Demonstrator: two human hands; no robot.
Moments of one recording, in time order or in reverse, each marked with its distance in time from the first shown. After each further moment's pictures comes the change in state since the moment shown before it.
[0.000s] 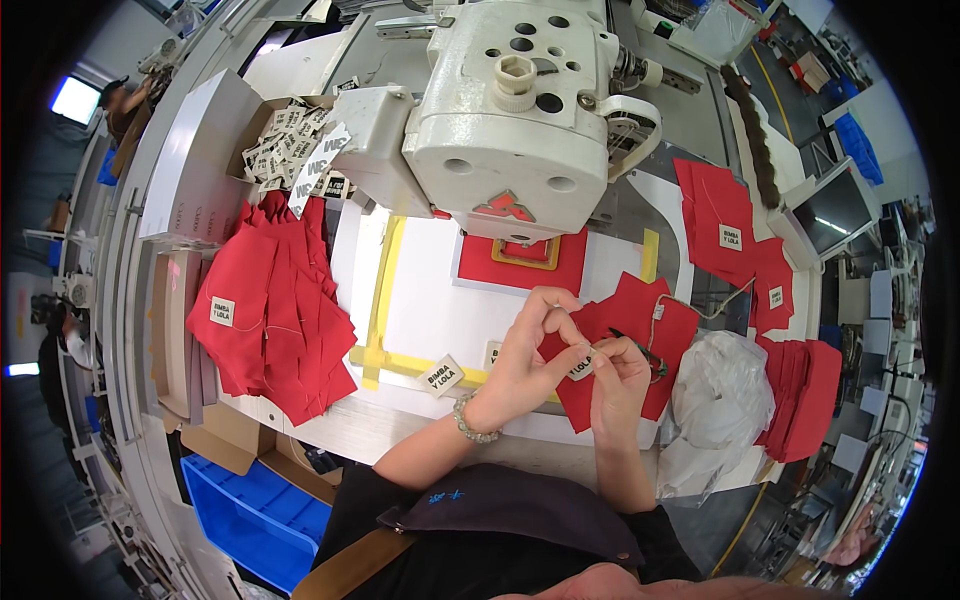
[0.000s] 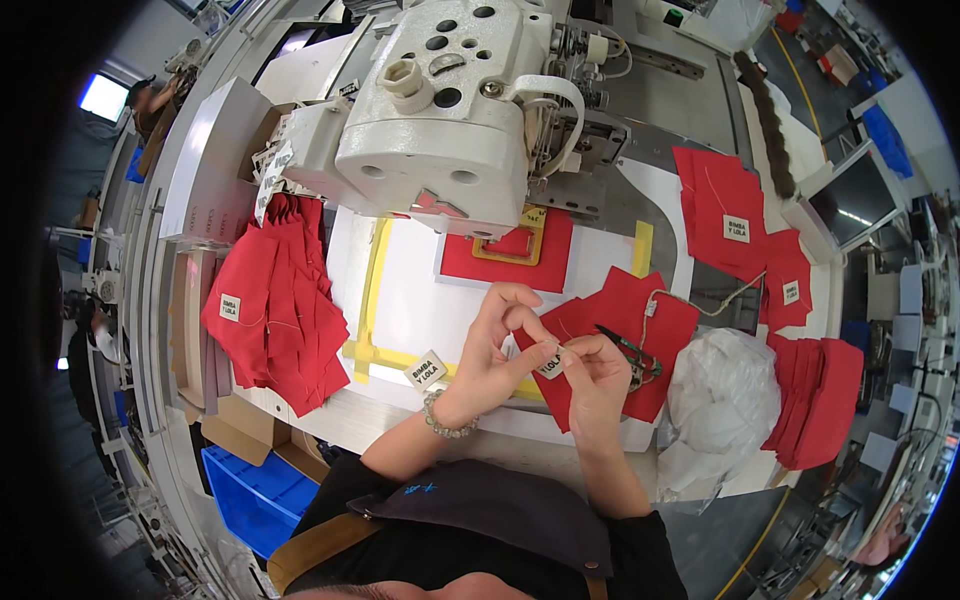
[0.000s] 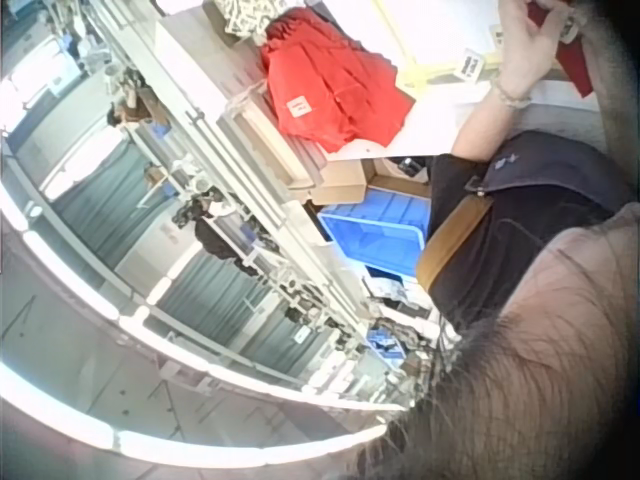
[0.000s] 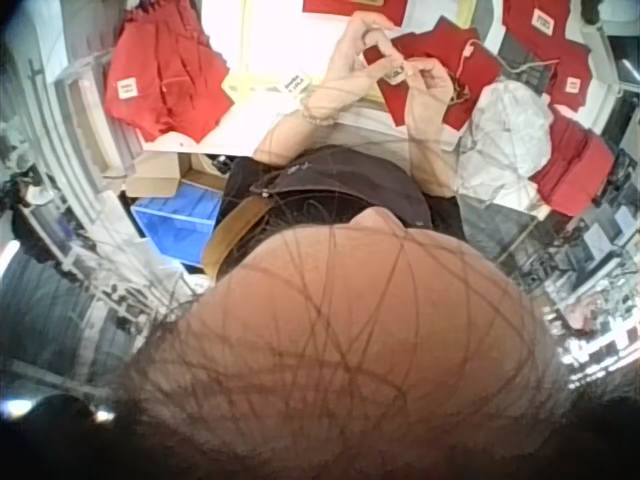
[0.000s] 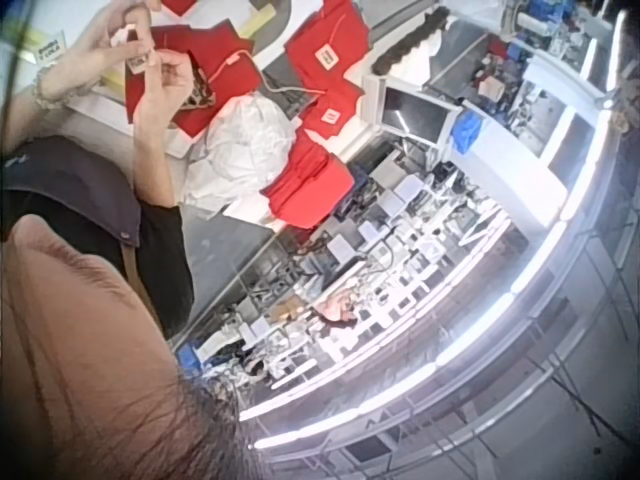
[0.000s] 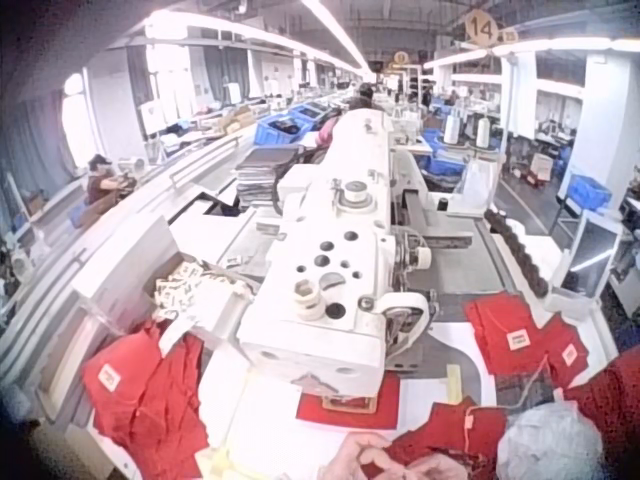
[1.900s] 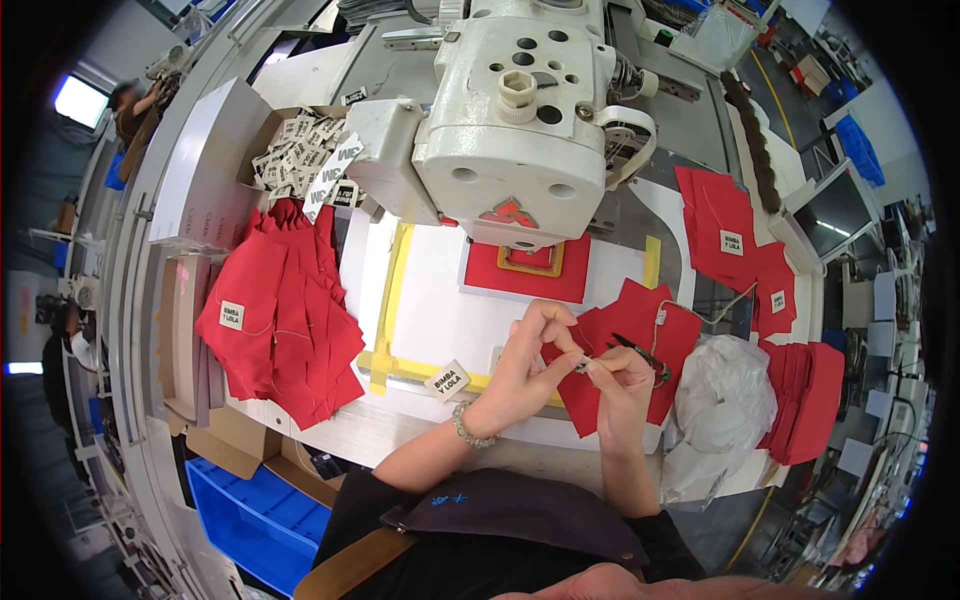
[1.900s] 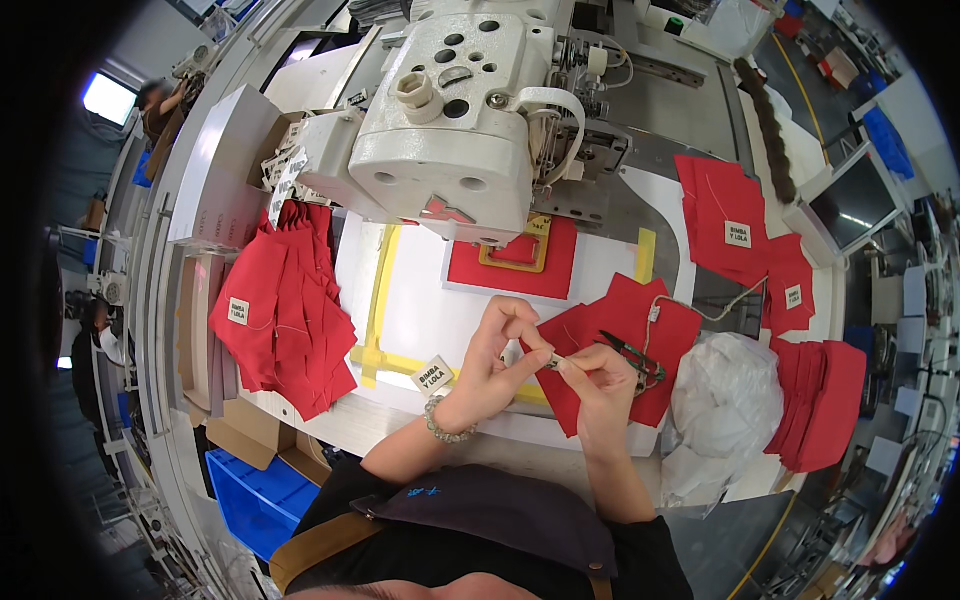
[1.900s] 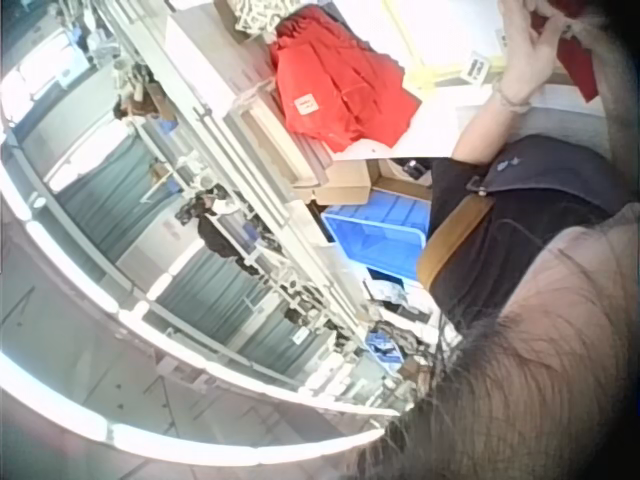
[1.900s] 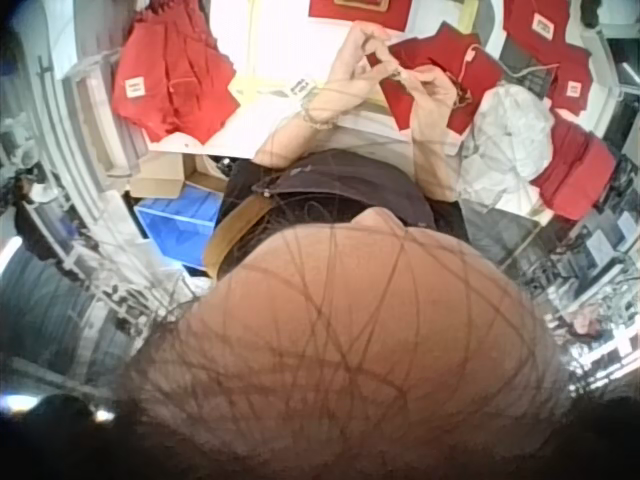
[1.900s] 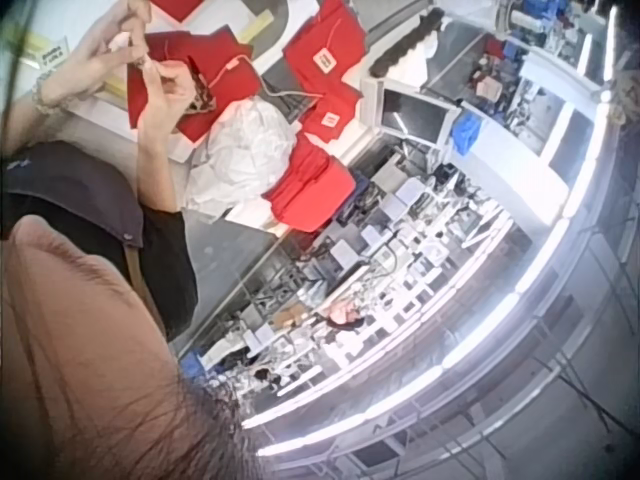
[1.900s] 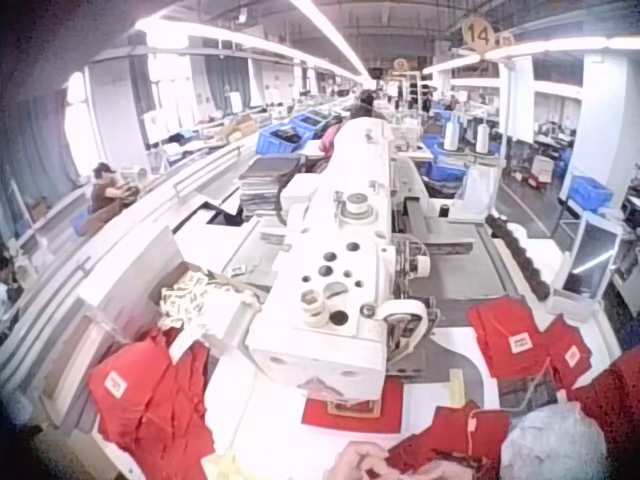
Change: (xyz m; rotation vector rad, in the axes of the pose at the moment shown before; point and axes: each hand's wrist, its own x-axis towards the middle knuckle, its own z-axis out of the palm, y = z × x) left_hand -0.008 -0.007 -0.008 0.178 -0.020 0.011; right_hand -0.001 0.000 -0.008 -0.046 -0.030 -0.010
